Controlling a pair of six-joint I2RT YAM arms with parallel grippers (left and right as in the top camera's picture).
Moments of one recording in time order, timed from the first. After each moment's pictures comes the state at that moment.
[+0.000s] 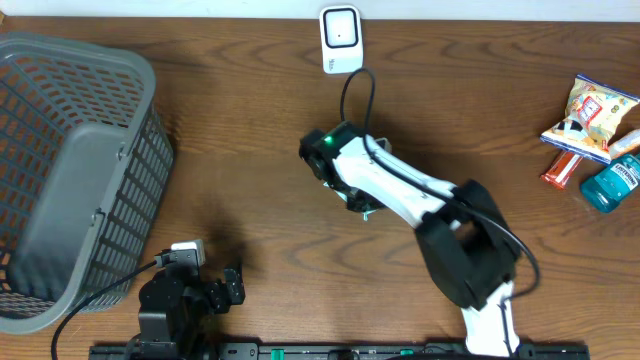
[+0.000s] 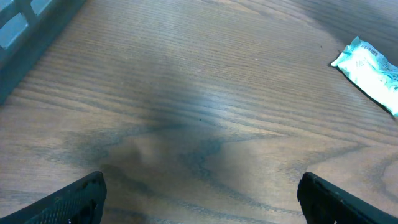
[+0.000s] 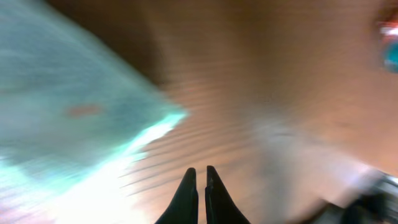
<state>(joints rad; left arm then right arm) -0.06 0.01 0.25 -0.93 0.10 -0.23 0.72 2.10 1.58 -1.34 0.45 0.80</state>
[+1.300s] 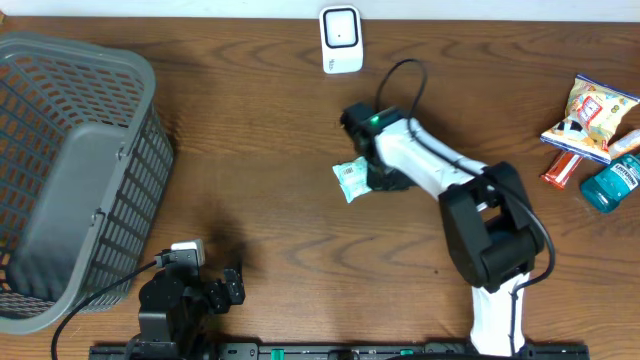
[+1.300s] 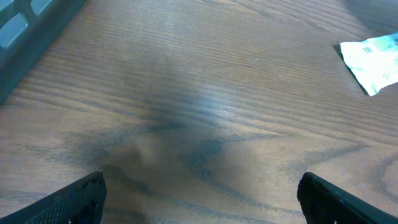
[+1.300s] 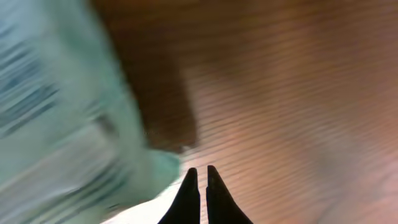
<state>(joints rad) -0.06 0.01 0.25 -0.93 0.10 -0.23 0.50 2.11 1.51 -1.10 0.34 0.65</state>
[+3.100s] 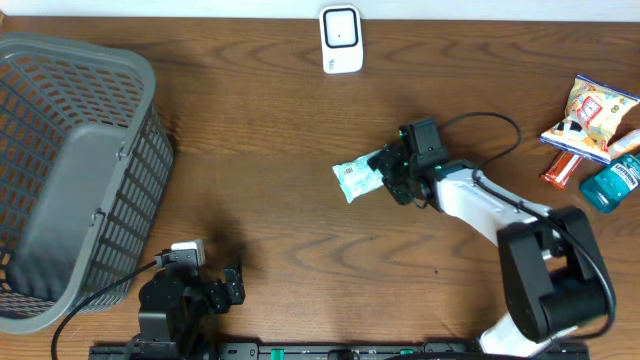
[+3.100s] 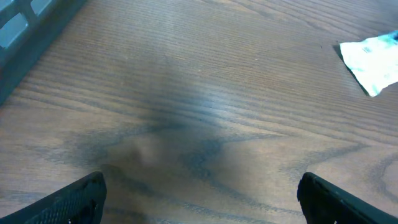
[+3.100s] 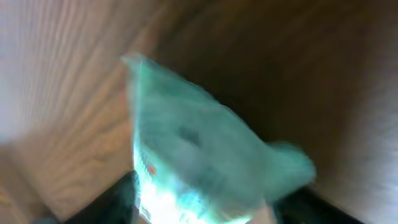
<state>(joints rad) -0.06 0.00 0.25 -0.93 0.10 -0.23 0.35 1.81 0.93 -0.16 -0.20 1.21</state>
